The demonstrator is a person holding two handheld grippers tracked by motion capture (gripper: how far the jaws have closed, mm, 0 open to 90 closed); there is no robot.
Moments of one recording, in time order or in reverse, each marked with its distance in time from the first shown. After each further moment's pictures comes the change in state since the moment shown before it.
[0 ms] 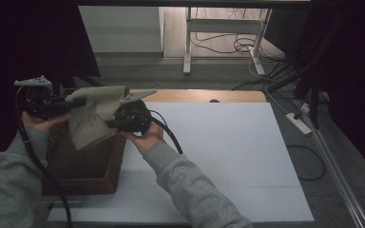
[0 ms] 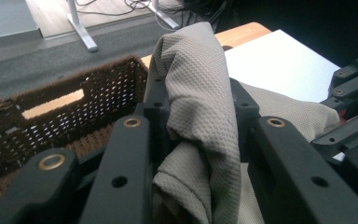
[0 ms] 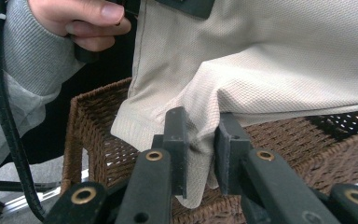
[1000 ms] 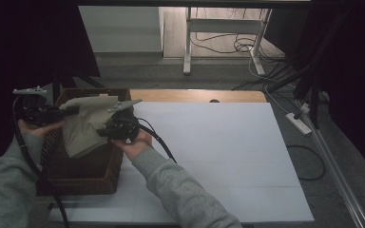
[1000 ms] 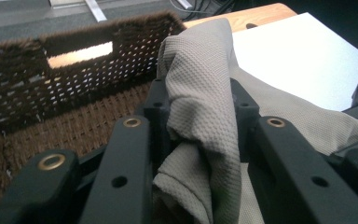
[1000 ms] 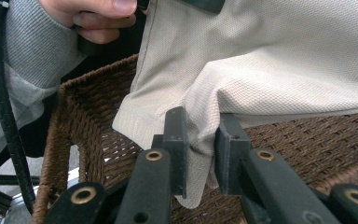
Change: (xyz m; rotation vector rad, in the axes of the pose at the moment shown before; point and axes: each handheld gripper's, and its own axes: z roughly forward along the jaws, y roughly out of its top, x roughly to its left) left arm 0.042 -0.037 0.007 0.064 0.023 -0.084; right arm 0.003 -0.020 0.047 0.058 0.014 0.039
